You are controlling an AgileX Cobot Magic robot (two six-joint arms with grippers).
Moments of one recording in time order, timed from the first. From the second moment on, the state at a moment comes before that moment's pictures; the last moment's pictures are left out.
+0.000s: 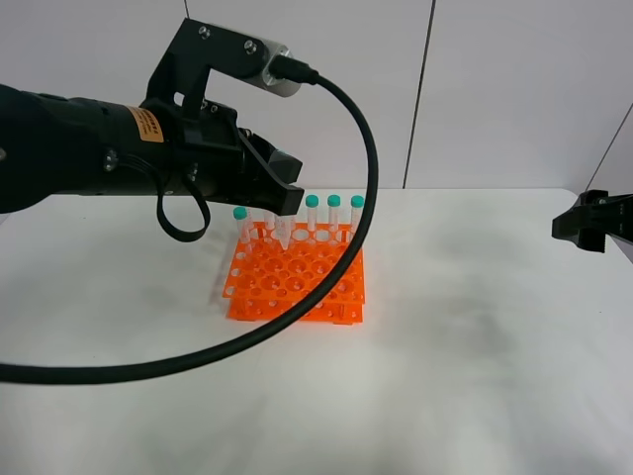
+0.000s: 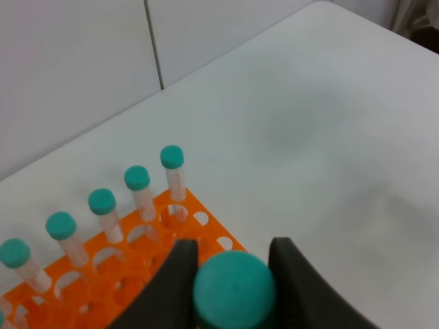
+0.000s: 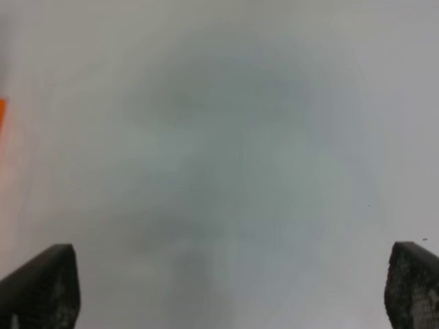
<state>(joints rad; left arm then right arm) -0.67 1.37 -0.98 -0.09 0.11 0.15 -0.18 1.10 -0.70 0.27 0.46 -0.27</state>
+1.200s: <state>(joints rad) -0.66 1.37 -0.98 -0.09 0.13 0.15 0.06 0.61 -0.79 0.02 0.82 -0.15</state>
